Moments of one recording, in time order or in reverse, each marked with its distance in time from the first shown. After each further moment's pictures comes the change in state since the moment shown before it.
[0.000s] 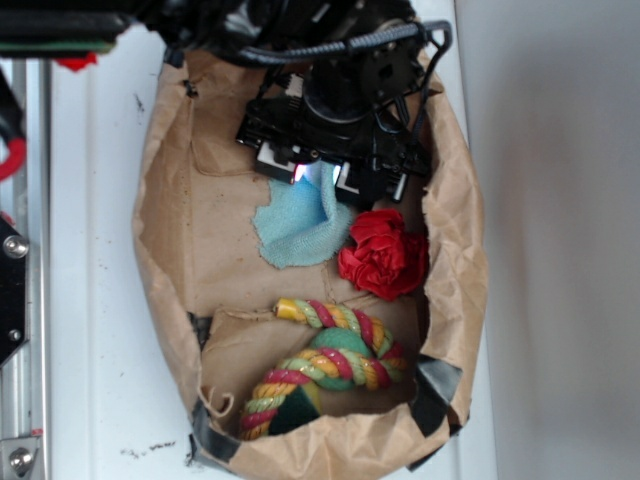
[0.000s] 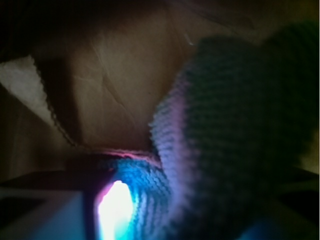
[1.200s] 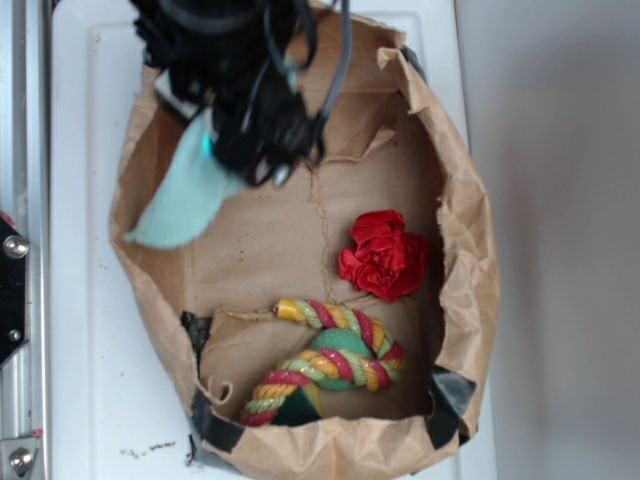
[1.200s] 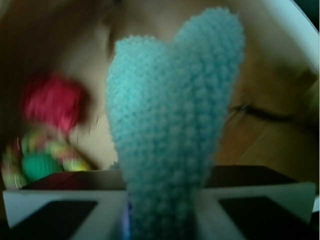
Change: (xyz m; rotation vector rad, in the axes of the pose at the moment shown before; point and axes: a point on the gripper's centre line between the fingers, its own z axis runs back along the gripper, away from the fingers) arm -0.066 0.028 0.104 0.021 -0.025 -0.628
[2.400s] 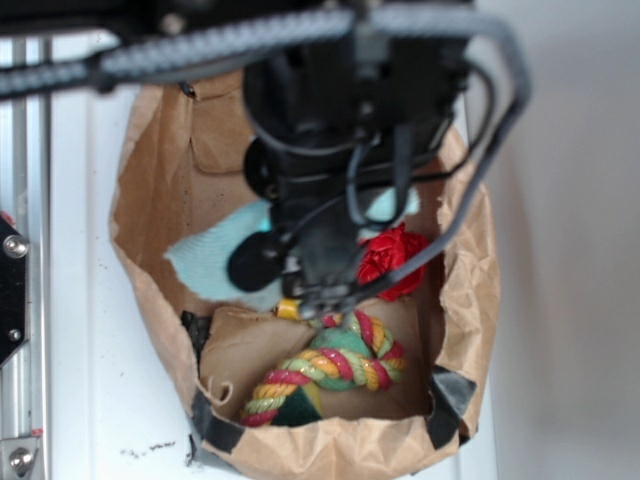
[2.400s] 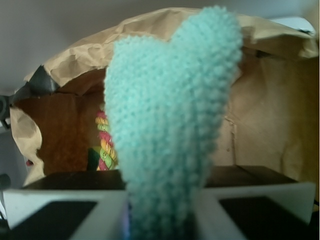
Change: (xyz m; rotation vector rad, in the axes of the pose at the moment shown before) arm 0.011 -0.046 0.039 -0.104 -0.046 -0.430
